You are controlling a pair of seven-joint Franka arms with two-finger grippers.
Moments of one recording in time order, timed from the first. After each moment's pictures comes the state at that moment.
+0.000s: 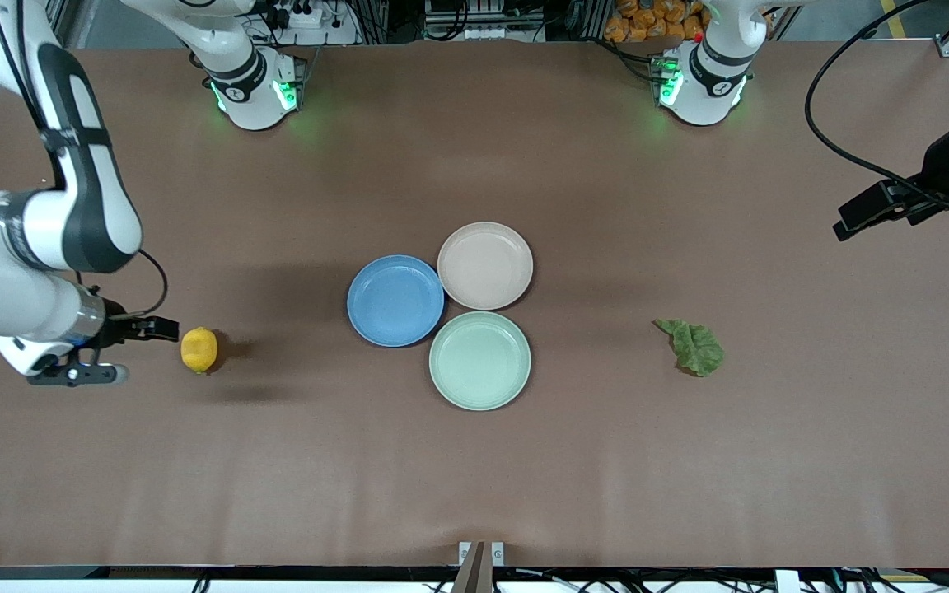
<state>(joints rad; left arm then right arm) 0.03 0.10 -0.14 -1.38 -0.02 1.49 -0.33 -0.08 0.35 0.04 -1.74 -0.04 2.02 -0.05</state>
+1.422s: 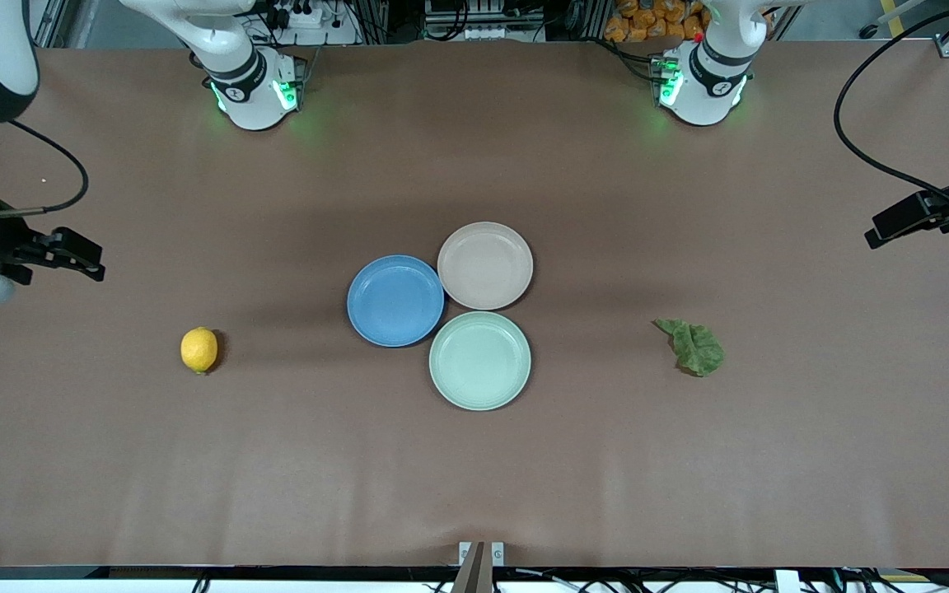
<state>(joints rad) 0.04 0.12 -0.07 -1.38 -0.02 1.49 -0.25 -0.04 0.10 0.04 -1.55 -0.04 1.70 -0.05</state>
